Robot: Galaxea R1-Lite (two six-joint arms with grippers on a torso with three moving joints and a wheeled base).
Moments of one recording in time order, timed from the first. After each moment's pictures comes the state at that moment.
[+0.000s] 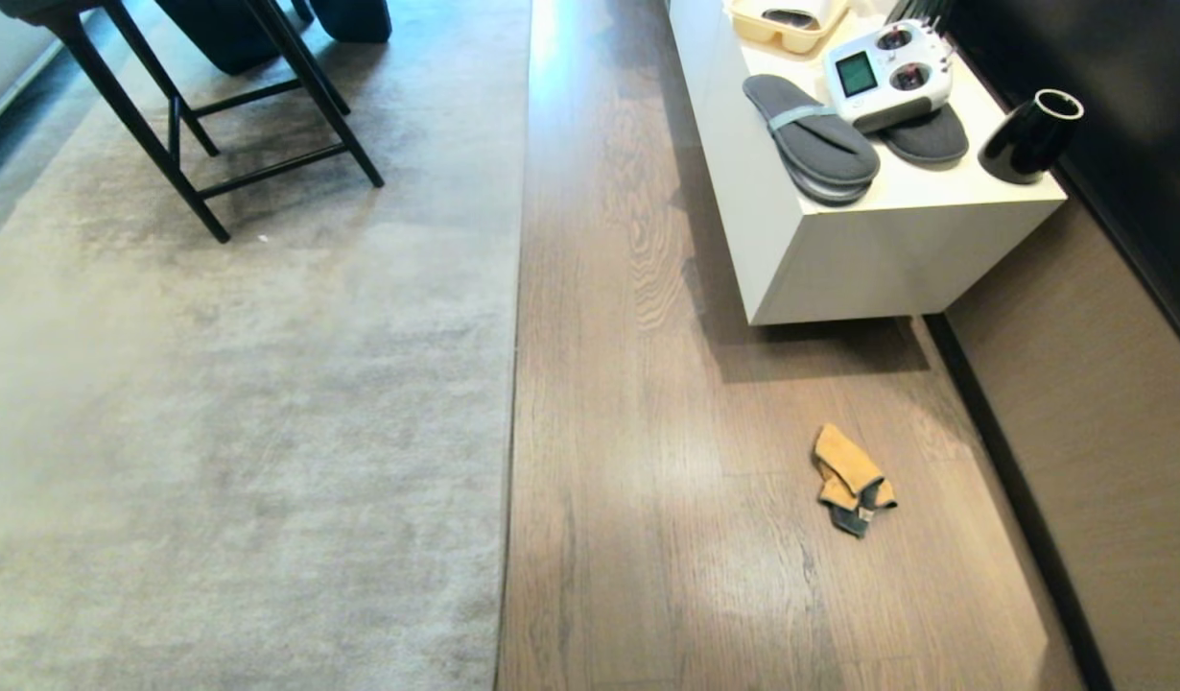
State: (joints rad) left arm 0.00 0.00 0.00 0.00 0.00 0.02; right arm 0.01 0.00 0.00 0.01 0.07 -0.14
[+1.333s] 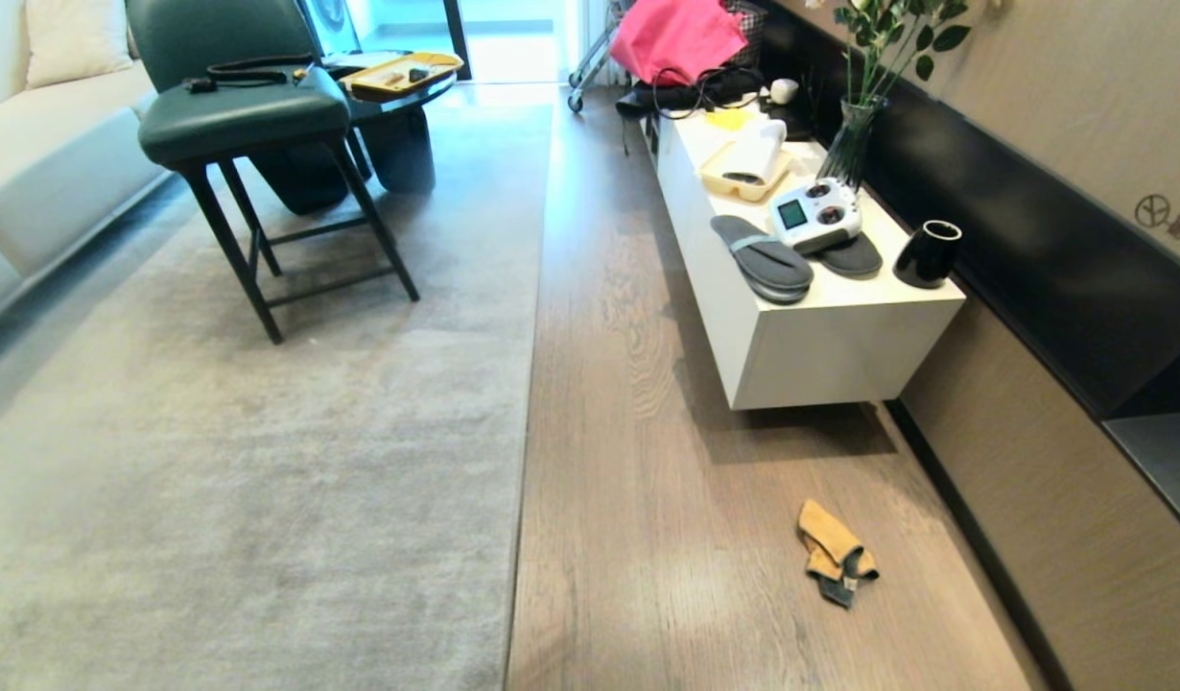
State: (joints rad) left arm 0.00 0.00 0.00 0.00 0.00 0.02; right arm 0.01 0.00 0.00 0.01 0.07 -0.14
